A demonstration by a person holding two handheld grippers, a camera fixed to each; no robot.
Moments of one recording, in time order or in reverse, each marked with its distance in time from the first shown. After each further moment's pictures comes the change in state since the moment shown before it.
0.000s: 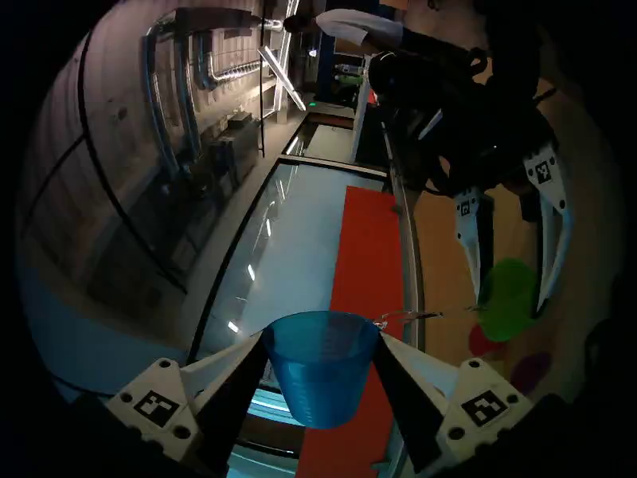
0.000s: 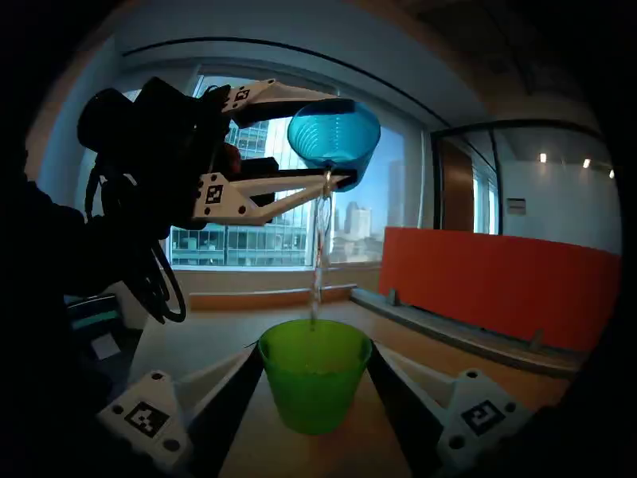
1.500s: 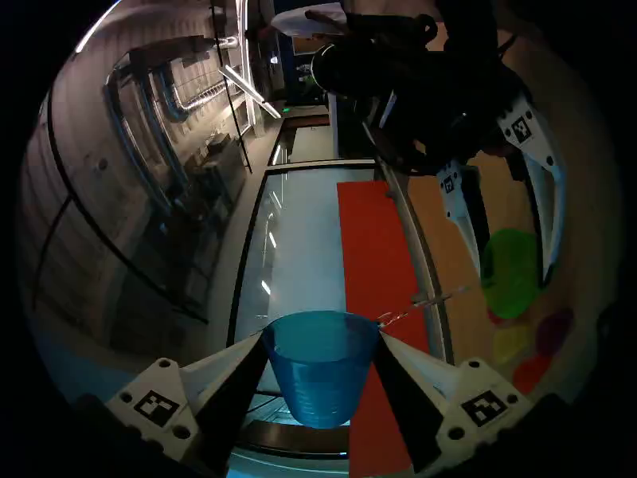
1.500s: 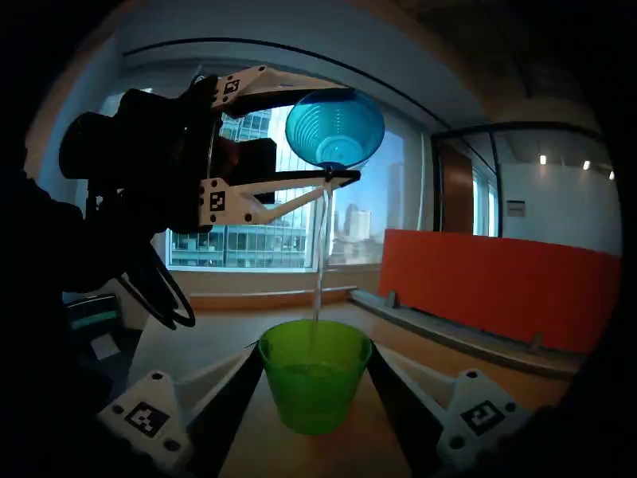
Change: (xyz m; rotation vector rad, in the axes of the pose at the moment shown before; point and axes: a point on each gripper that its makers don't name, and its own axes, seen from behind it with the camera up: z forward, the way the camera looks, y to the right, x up) left arm 0.016 -0.001 -0.004 0.018 0.003 0.242; right arm 0.003 -0.001 0.001 -0.004 0.007 -0.005
